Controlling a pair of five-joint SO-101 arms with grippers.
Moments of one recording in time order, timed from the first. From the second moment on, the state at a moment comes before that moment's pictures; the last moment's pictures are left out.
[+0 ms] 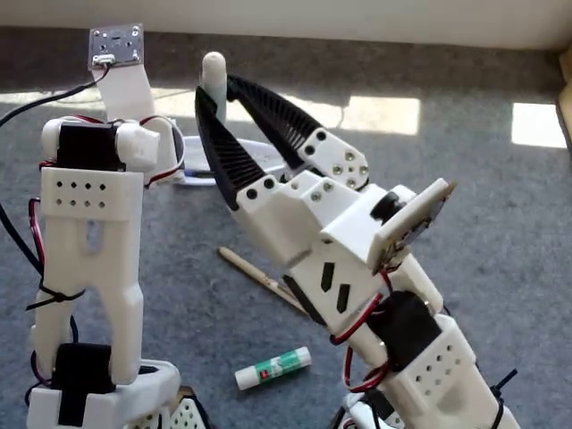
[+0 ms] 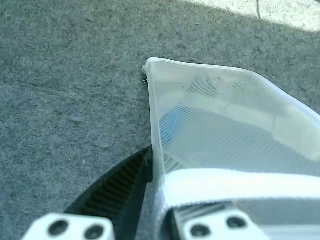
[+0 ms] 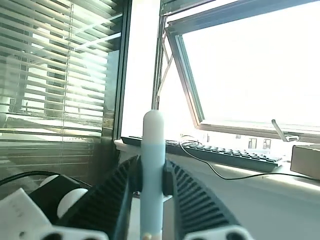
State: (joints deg) left arm -2.7 -13.1 -10.2 94.5 18.7; right arm -43.2 -54.1 30.2 4.8 4.4
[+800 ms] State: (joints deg) left arm -2.7 -13.1 -10.2 94.5 18.7; right arm -43.2 -54.0 61.6 -31.1 4.4
